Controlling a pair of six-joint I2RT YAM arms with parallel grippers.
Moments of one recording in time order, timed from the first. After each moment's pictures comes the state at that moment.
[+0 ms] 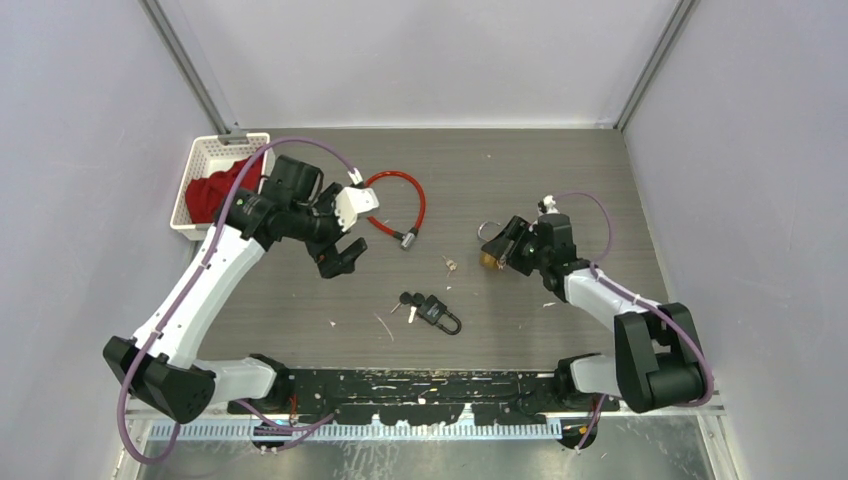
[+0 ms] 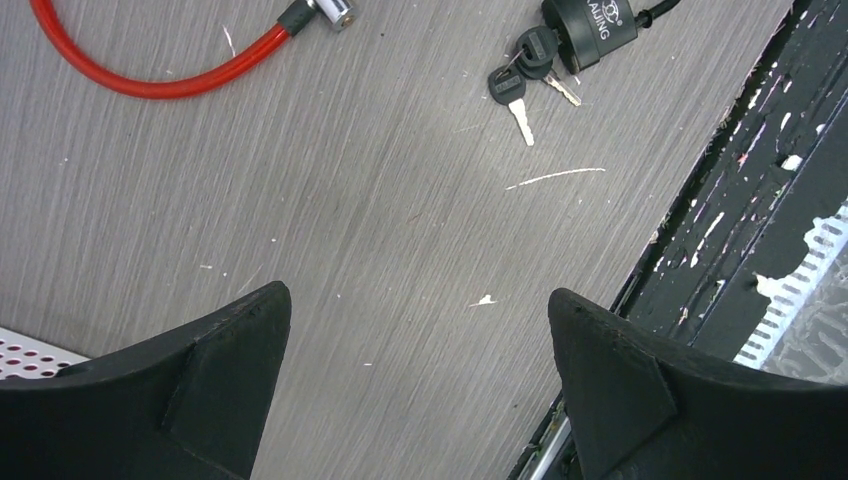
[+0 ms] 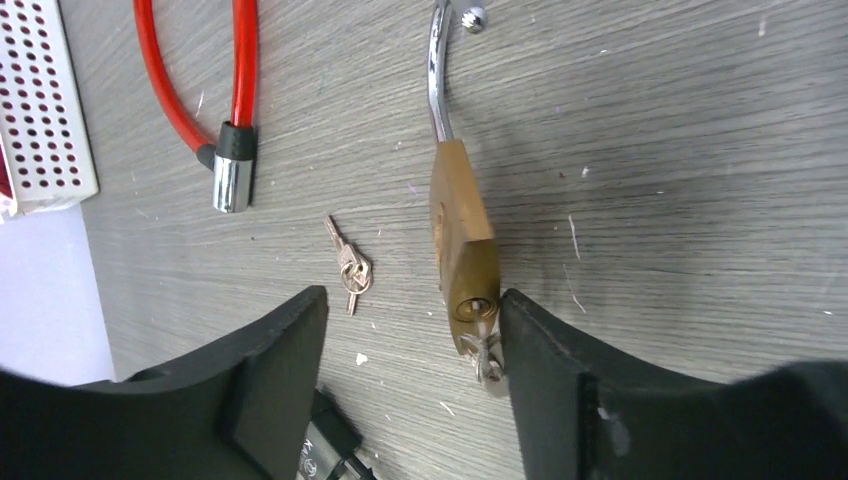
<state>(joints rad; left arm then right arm) -0.44 1.25 1.39 -1.12 0.39 0.62 0.20 1.29 0.51 0.13 -0.27 0.72</state>
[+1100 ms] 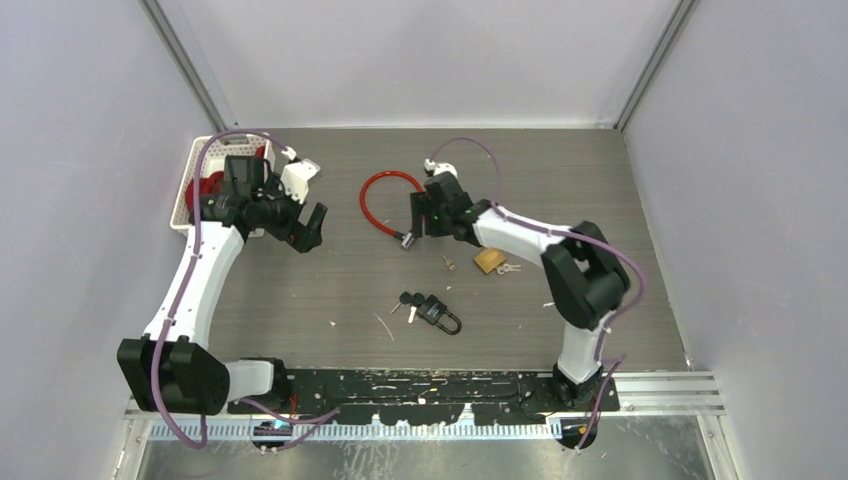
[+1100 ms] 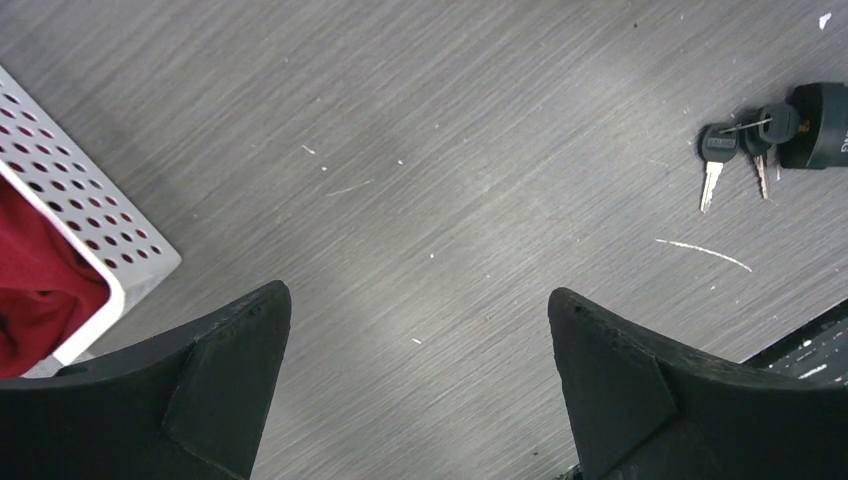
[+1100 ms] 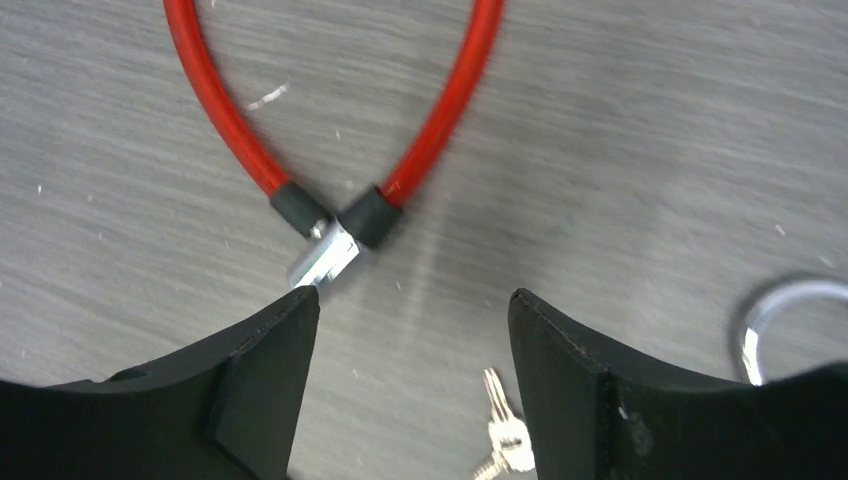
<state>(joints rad) -0.06 1.26 1.22 -0.86 0.37 0.47 0.64 1.78 1.18 -0.16 0.13 0.42</state>
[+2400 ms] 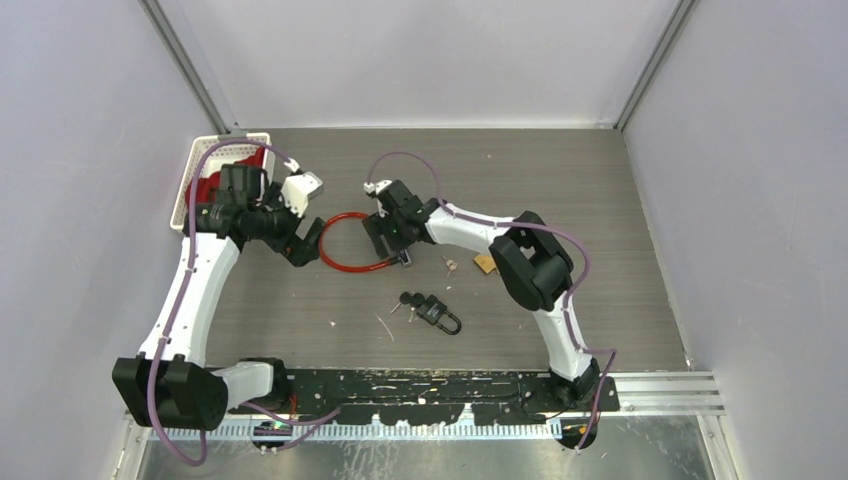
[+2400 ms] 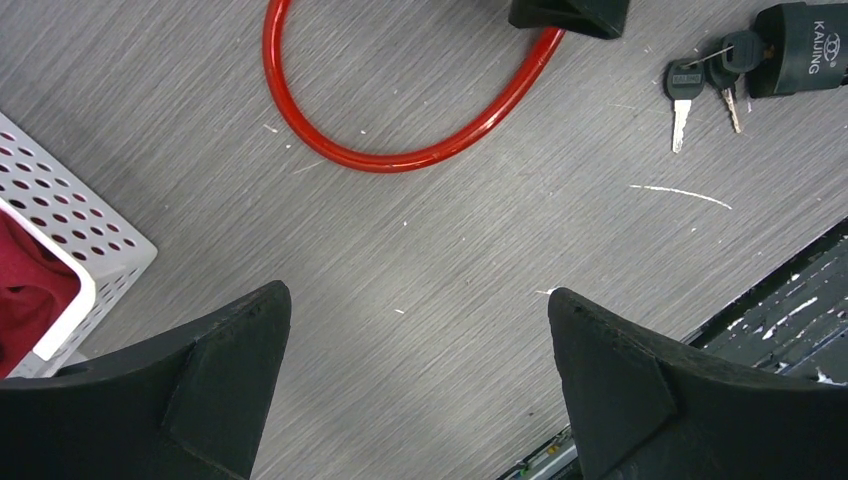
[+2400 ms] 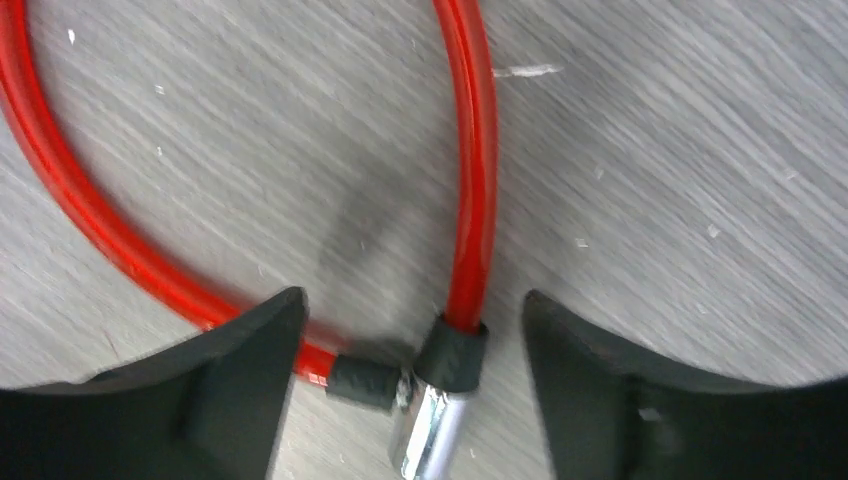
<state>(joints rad) -0.06 1.19 1.19 -0.96 0.42 0.57 0.79 2.16 1.59 -0.33 0.00 0.19</state>
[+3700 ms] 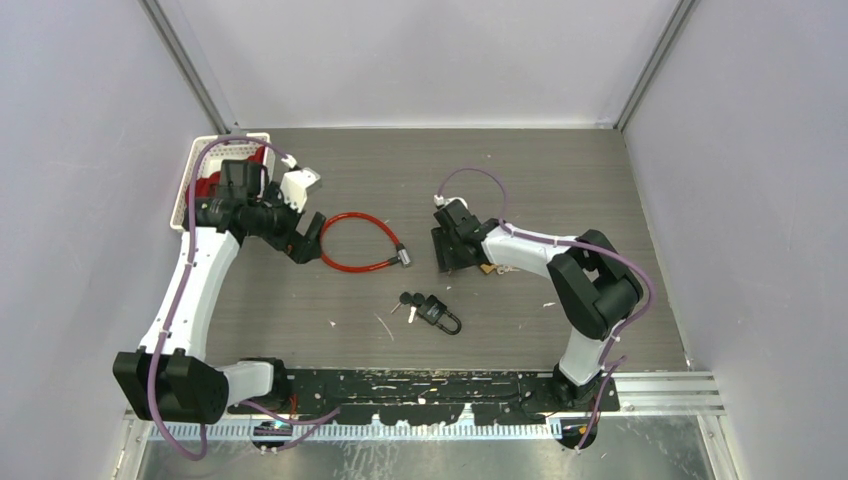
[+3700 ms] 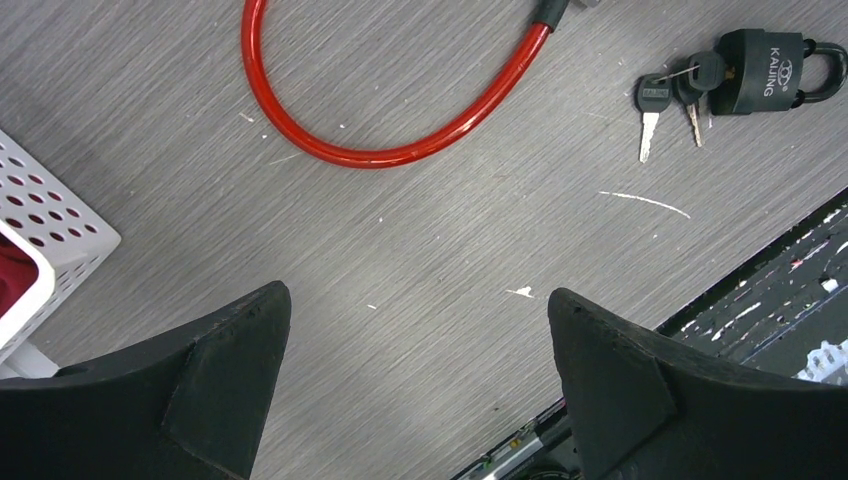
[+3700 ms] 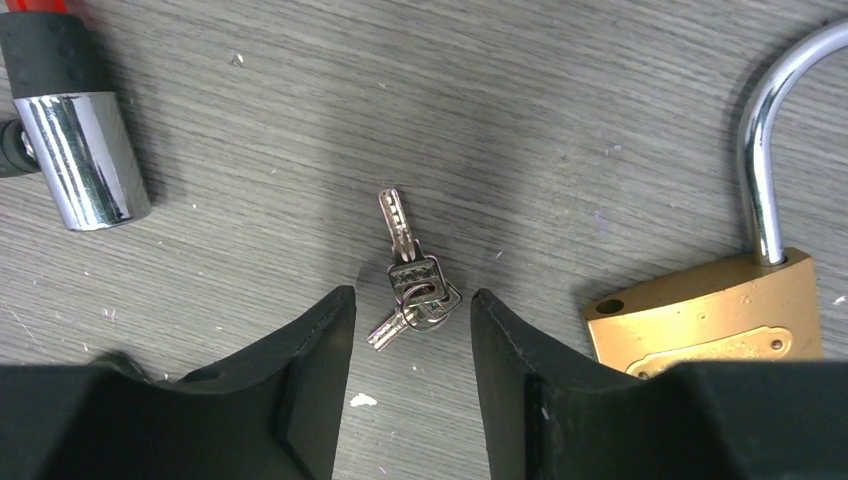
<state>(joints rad) -0.06 1.22 1.23 -1.01 0.43 0.49 0.67 1.76 1.05 -0.32 0.13 0.37</state>
